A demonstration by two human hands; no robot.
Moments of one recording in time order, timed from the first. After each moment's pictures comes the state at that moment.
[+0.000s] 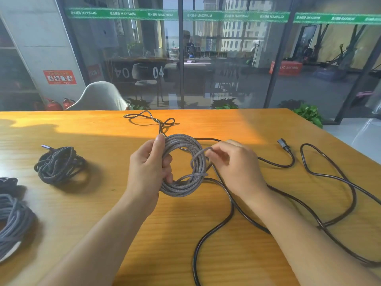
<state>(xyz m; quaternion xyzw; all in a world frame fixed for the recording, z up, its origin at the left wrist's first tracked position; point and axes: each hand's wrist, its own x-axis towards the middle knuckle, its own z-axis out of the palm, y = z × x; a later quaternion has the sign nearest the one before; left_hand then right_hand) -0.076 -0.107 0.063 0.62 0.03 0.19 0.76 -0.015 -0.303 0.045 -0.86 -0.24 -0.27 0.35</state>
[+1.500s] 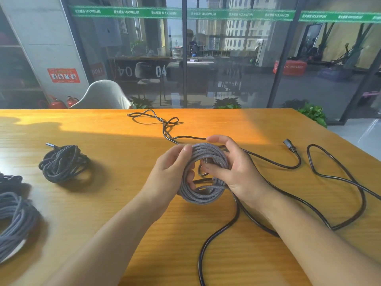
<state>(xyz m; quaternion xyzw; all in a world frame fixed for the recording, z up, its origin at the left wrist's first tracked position) -0.080 -0.116 0.057 0.71 -0.07 0.08 0.70 -0.032 -0.294 0.049 -0.70 -0.25 0.03 0.67</state>
